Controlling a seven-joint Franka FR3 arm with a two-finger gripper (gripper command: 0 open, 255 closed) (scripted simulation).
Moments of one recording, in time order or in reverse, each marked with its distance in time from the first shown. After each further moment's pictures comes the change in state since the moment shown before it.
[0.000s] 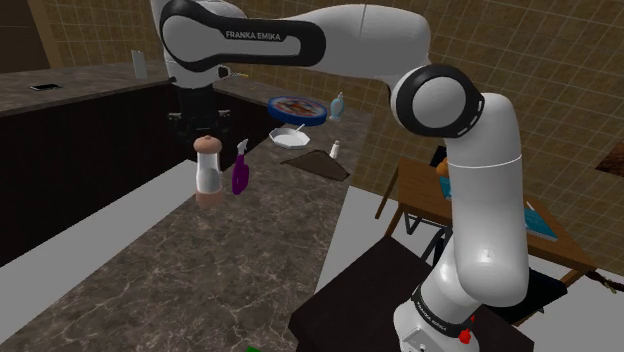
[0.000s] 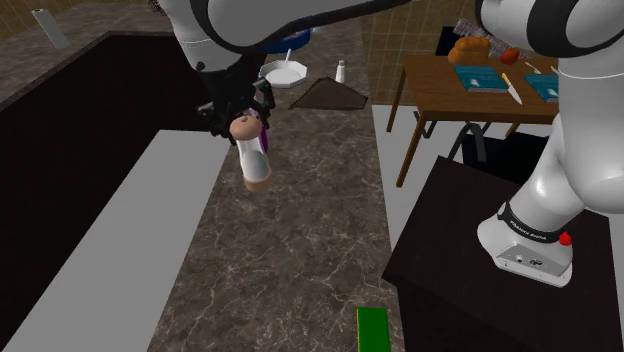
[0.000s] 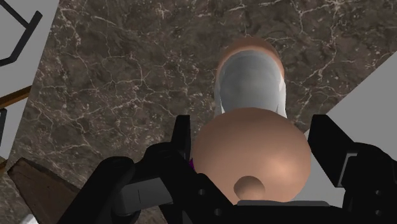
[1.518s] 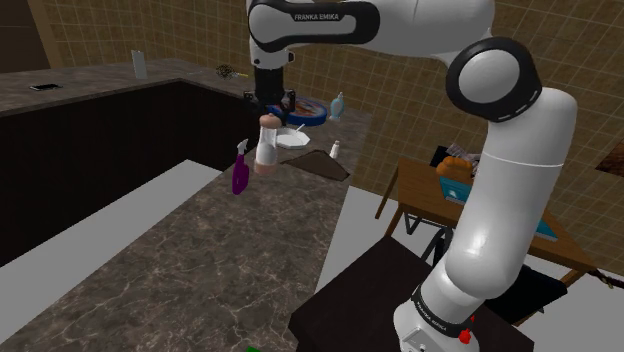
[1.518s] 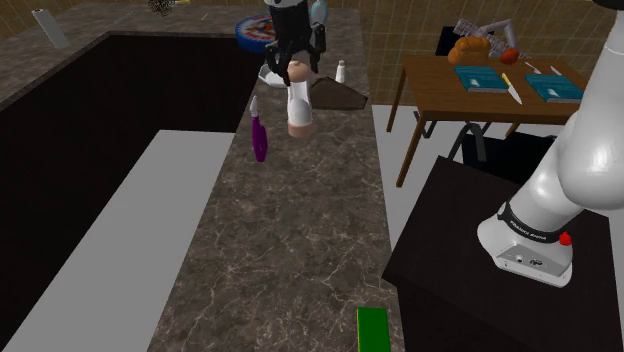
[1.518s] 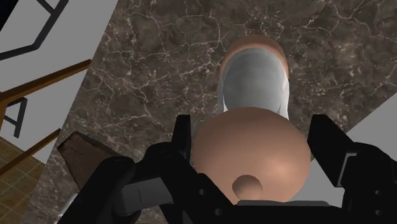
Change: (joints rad) arm -0.266 -0.278 -0.074 -0.295 0.069 0.063 -0.306
